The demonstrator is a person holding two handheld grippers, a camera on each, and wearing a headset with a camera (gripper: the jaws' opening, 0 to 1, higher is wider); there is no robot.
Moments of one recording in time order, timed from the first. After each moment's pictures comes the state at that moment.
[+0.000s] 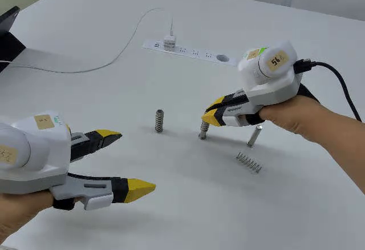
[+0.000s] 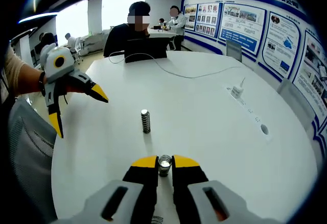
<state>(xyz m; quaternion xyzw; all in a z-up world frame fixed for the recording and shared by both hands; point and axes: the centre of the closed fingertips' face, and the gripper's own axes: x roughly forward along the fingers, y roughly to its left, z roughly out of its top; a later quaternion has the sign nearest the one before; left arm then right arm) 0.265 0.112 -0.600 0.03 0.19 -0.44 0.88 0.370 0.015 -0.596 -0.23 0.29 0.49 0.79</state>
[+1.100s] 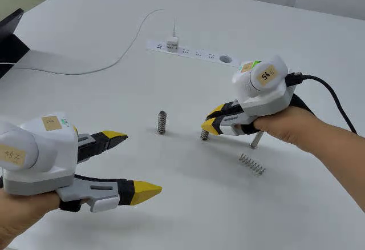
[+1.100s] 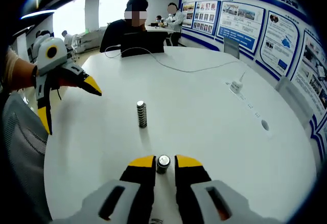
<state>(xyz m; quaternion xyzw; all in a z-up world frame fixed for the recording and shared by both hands) 0.265 0.106 -0.598 0.03 0.19 -0.45 0.87 0.374 0.013 -0.613 -0.24 0.29 0.47 0.80</state>
